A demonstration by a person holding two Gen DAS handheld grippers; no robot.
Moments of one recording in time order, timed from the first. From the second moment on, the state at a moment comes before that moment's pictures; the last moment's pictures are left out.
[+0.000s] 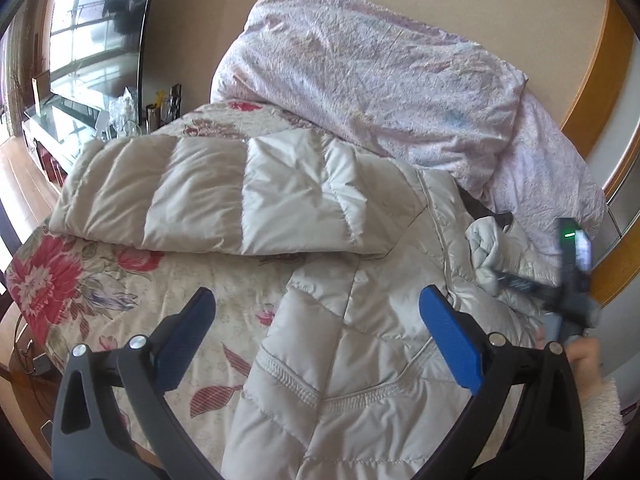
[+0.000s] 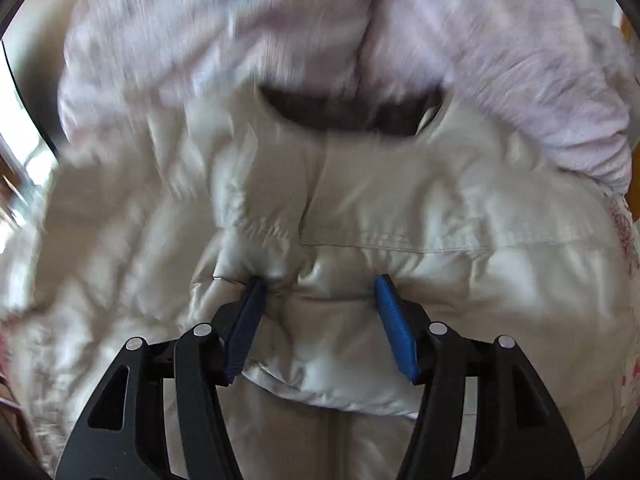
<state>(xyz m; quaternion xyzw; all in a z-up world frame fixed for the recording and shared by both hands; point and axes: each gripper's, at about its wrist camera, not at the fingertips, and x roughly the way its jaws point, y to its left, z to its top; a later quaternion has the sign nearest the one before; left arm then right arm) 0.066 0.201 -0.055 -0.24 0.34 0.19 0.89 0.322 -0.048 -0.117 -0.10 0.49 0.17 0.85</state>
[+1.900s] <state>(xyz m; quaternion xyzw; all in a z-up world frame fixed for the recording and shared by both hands) 0.060 0.365 -0.015 -0.40 0.26 0.29 0.83 0.330 -0.049 -0.120 -0.08 0.50 0.17 0.85</state>
